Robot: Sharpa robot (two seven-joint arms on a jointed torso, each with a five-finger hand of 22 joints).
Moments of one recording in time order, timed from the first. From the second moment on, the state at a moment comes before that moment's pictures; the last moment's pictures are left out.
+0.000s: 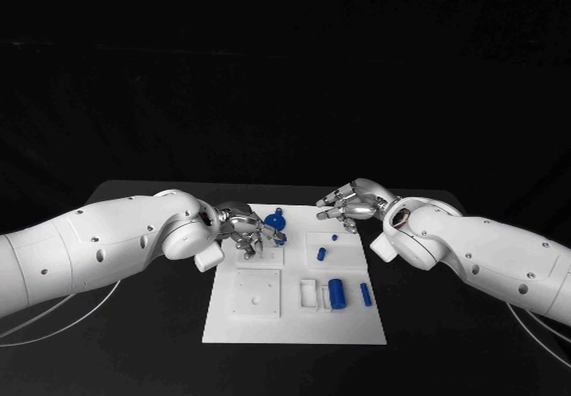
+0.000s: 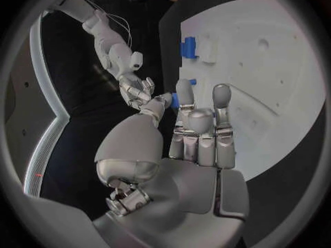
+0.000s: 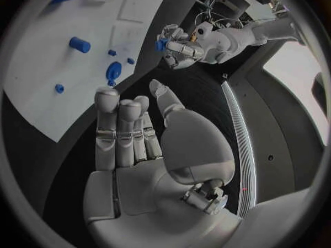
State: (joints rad) left arm 1.41 -0.61 -0.24 1.29 -0.45 0.10 -0.22; left_hand 1.05 0.08 0.22 -0.13 0.53 1.23 0.06 0.07 0.38 1.47 -0.06 0.50 0.29 1.39 -0.12 1.23 0.62 0.02 1.24 -0.14 0.50 1.31; right arm 1.05 -0.80 0.21 1.43 -0.89 -0.24 -0.05; right_hand 1.23 0.00 0.06 -0.28 0.41 1.03 0.11 0.07 0.06 1.15 0.00 0.87 0.88 1.38 -0.06 0.95 0.96 0.10 1.47 -0.09 0.56 1.31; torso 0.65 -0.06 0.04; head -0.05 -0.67
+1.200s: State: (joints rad) left arm 1.49 -0.34 -0.24 0.94 -0.69 0.46 -0.57; left_hand 0.99 0.04 0.38 -0.13 0.49 1.24 0.06 0.06 0.56 1.47 -0.06 0.54 0.28 1.40 -0.12 1.27 0.67 0.02 1.23 -0.14 0.53 1.31; right arm 1.05 -0.81 0.22 1.44 -0.93 -0.40 -0.01; right_hand 1.19 -0.06 0.22 -0.28 0.54 1.05 0.11 0.07 0.06 1.17 -0.01 0.85 0.84 1.38 -0.07 0.94 0.94 0.10 1.47 -0.09 0.54 1.31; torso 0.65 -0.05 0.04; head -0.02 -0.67
